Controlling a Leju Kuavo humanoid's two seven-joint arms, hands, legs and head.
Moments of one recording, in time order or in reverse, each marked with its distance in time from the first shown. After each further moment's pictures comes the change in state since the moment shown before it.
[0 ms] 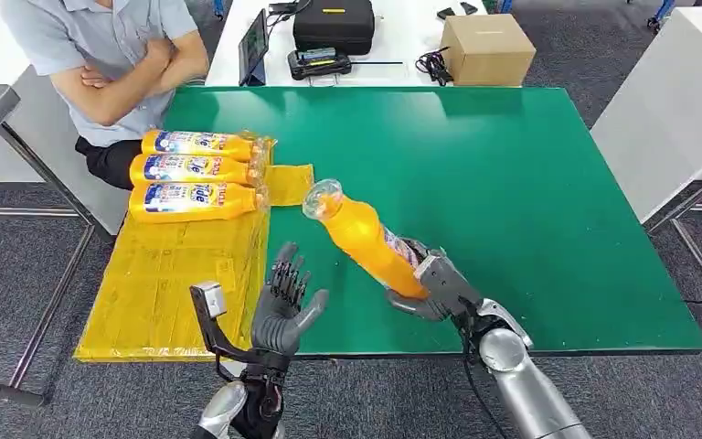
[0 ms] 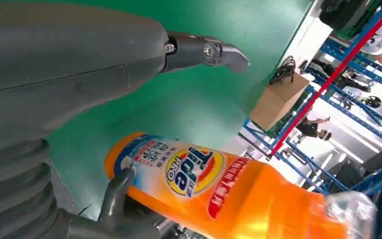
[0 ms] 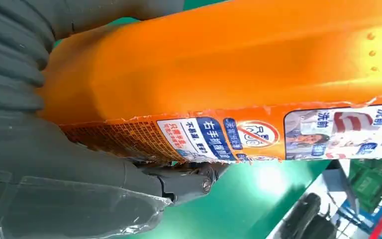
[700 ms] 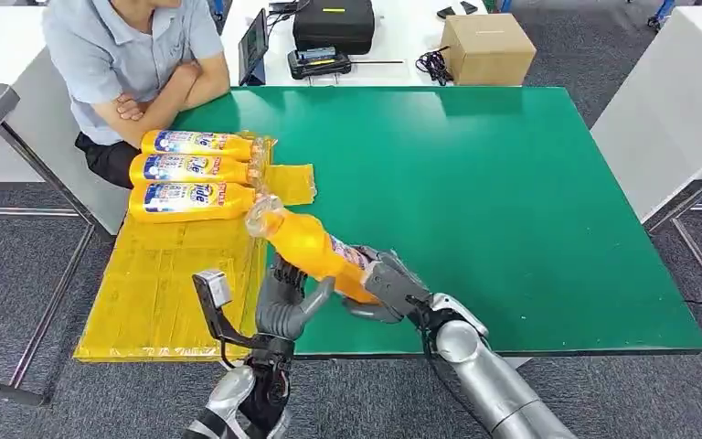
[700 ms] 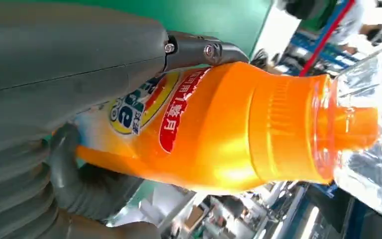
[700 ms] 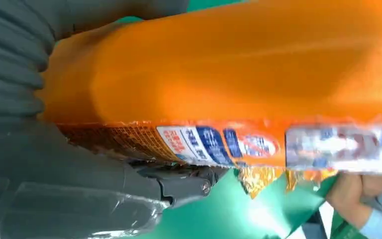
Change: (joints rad) left arm -0.078 -0.003 -0.037 0.036 -0.044 0.023 -0.090; right arm -0.119 0.077 0.189 0.165 0.029 -0.021 -0.001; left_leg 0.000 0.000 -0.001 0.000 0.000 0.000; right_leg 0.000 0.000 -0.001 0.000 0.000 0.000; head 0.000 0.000
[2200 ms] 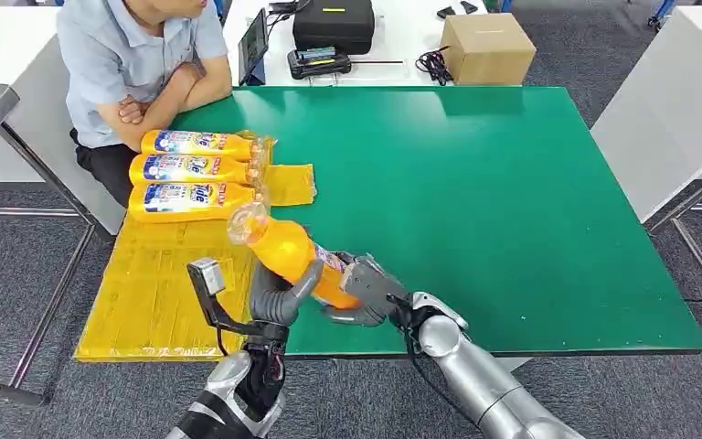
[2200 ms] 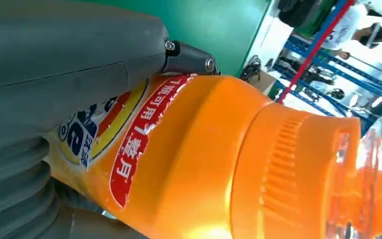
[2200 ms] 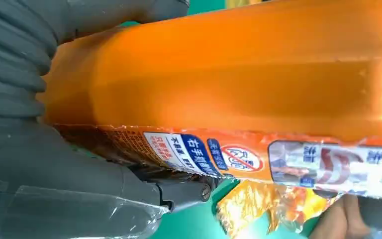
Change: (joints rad) left arm -0.063 -0.012 0.067 0.104 0.025 -0.078 -0.026; right arm -0.061 0.027 0.105 0.081 -0.116 0.084 -0.026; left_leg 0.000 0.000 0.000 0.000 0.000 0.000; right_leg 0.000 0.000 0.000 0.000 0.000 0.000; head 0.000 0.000
